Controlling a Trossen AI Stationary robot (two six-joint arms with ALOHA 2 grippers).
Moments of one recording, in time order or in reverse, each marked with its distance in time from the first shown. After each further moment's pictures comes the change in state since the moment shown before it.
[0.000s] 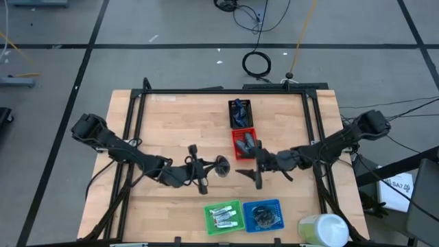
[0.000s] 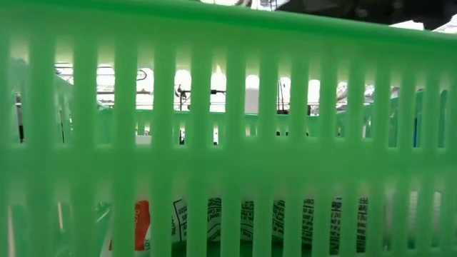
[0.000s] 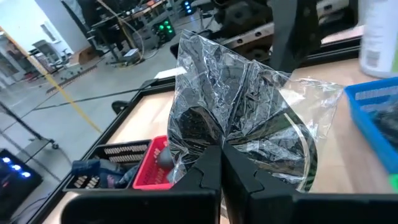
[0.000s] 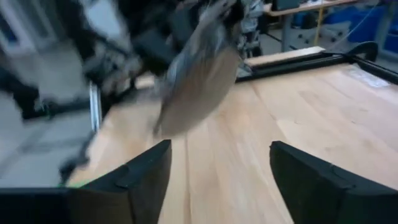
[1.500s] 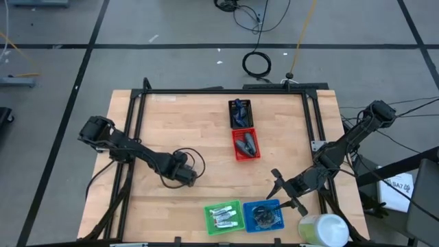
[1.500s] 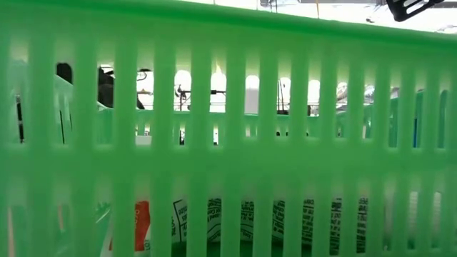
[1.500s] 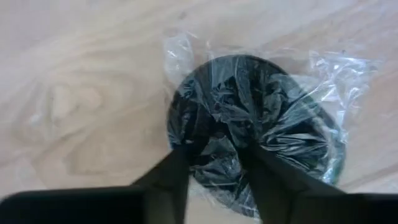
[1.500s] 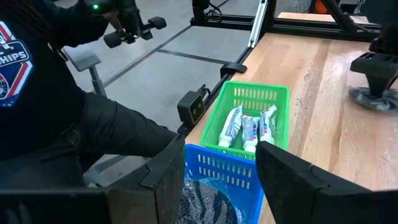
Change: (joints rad) left arm 0.107 0.140 -0.002 -1.055 0.642 -1.600; right arm 0.354 -0.276 0.001 -0.435 -0.258 -0.056
